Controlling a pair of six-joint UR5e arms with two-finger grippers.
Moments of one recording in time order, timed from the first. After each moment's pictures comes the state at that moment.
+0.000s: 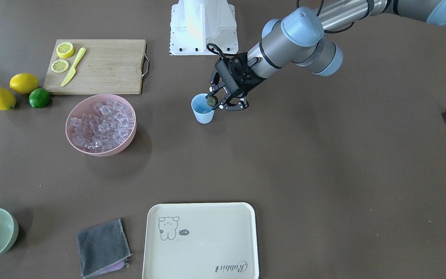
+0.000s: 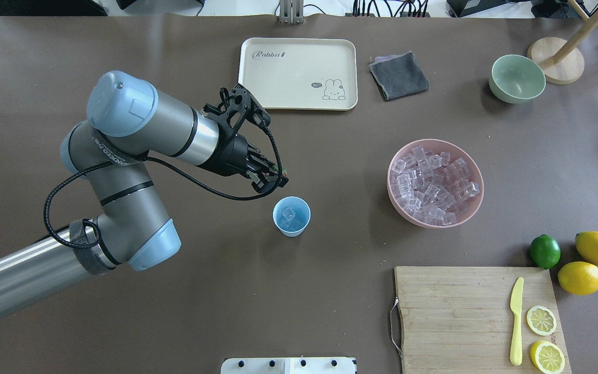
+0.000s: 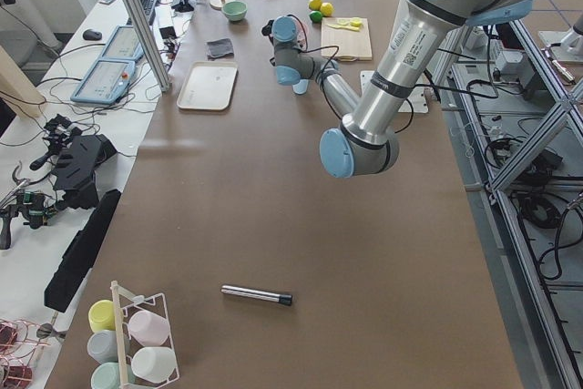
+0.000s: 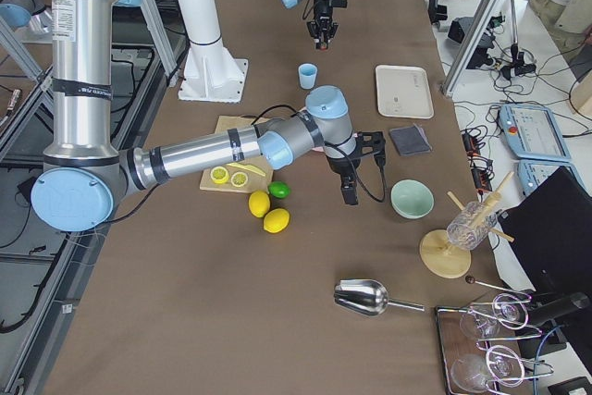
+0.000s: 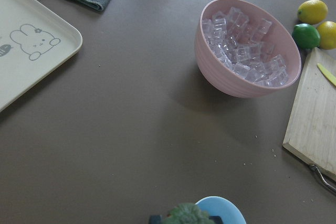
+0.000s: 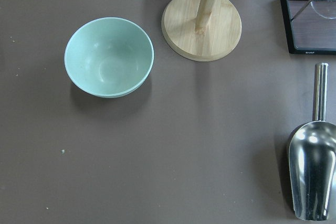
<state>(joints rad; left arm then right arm) -0.62 -2.19 -1.61 -2.32 -2.13 -0.51 1.33 -1.63 1.89 -1.26 2.12 0.54</state>
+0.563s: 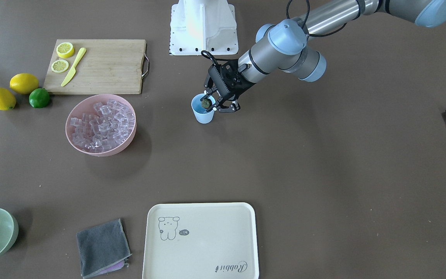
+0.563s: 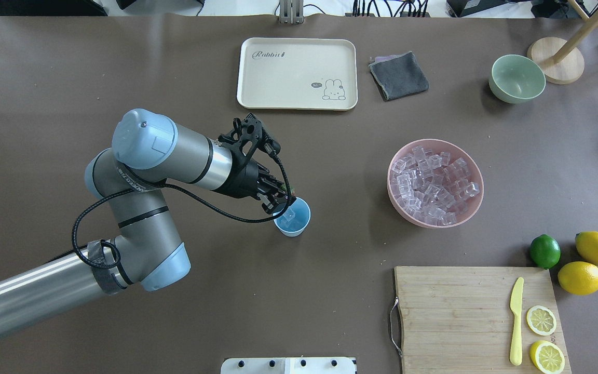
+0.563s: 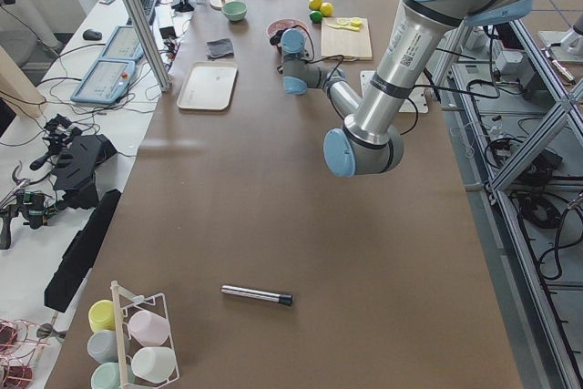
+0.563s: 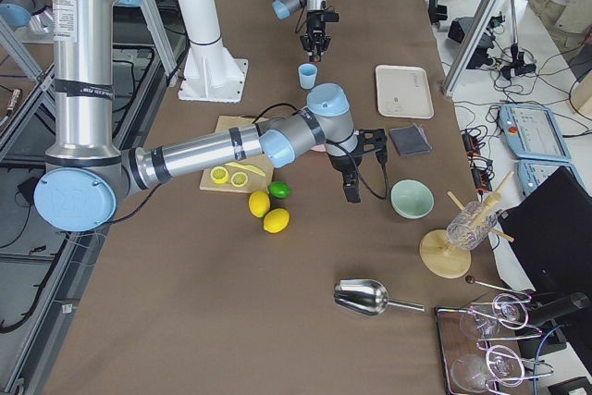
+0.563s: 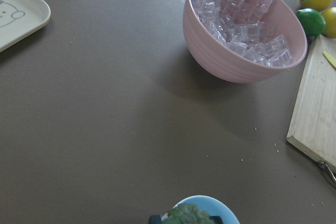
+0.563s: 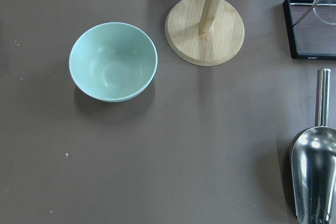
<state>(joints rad) -0.55 -2.19 -1.54 -2.41 -2.05 -0.51 1.33 -1.62 1.89 -1.26 2.11 0.54</state>
